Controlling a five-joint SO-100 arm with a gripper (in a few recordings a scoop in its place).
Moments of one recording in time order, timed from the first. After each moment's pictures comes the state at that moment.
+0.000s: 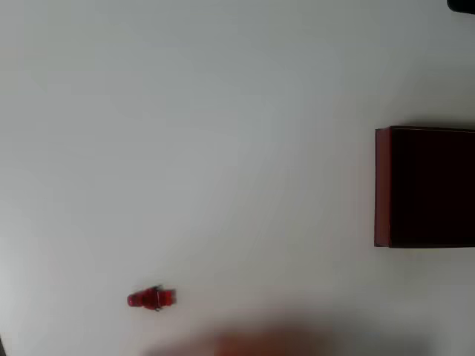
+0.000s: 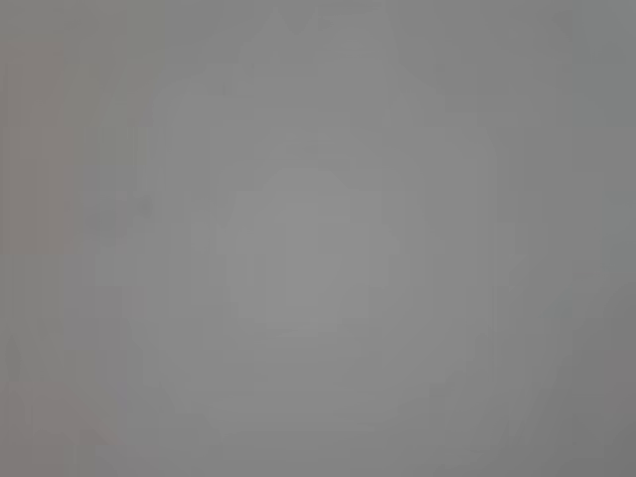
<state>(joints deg) -82.9 194.6 172.2 76.6 2.9</state>
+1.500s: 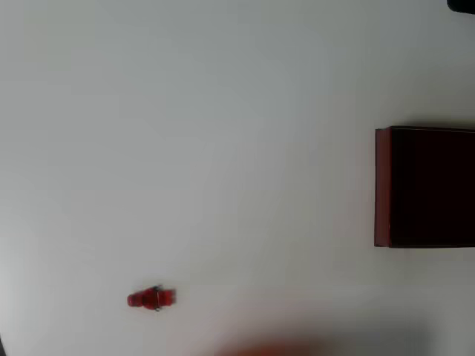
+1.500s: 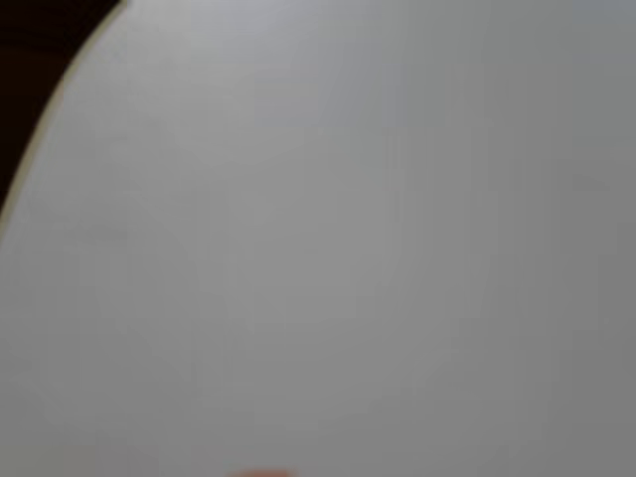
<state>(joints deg) -94.8 194.6 157.9 84.9 67.9</state>
